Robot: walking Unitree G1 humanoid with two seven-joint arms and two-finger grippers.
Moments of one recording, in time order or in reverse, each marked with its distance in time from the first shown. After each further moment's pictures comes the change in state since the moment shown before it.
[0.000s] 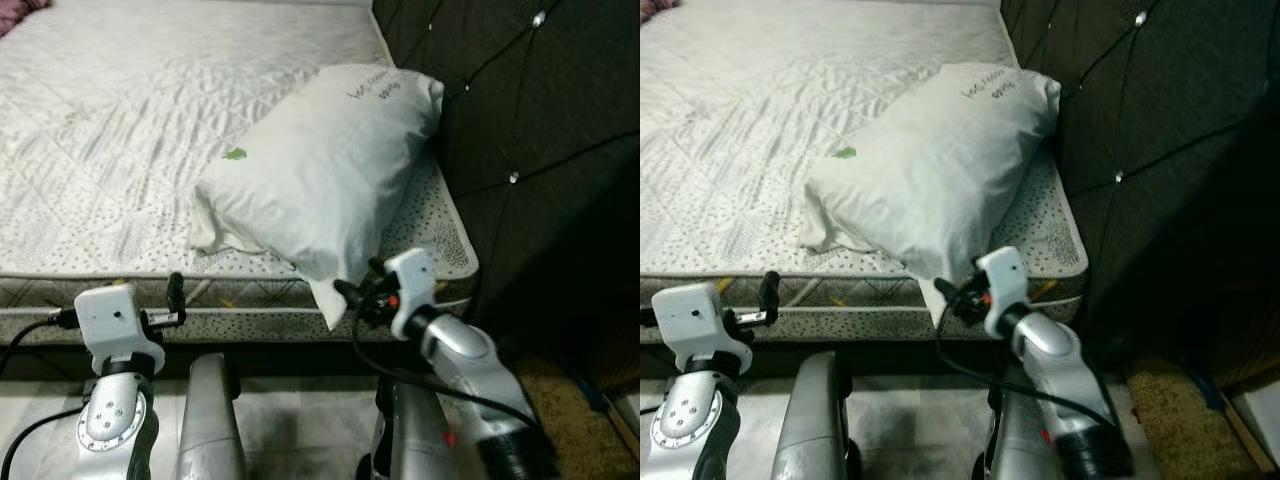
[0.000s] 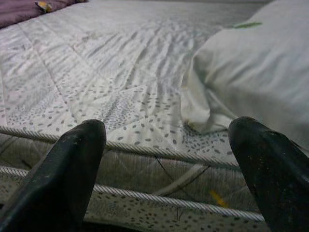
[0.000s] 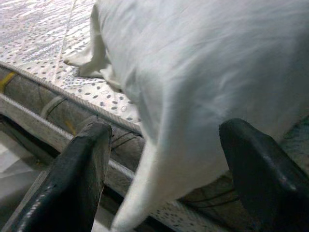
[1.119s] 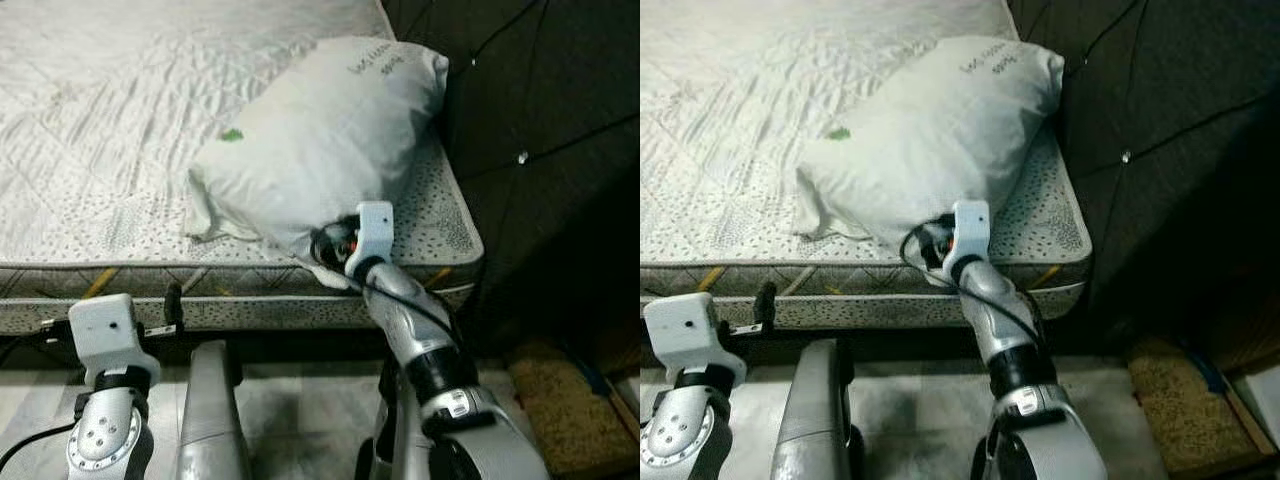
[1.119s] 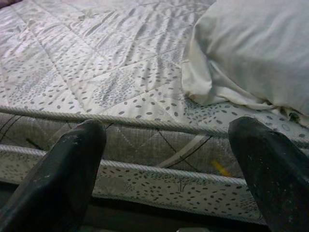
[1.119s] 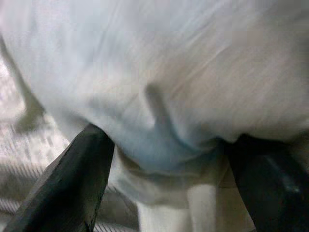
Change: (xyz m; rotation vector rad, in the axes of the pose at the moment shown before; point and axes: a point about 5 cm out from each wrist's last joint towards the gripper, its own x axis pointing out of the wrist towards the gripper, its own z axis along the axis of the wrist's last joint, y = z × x) left arm -0.017 0.003 0.006 0.024 0.028 0.002; right arm 0.076 0.004 0.037 0.280 -0.004 -0.298
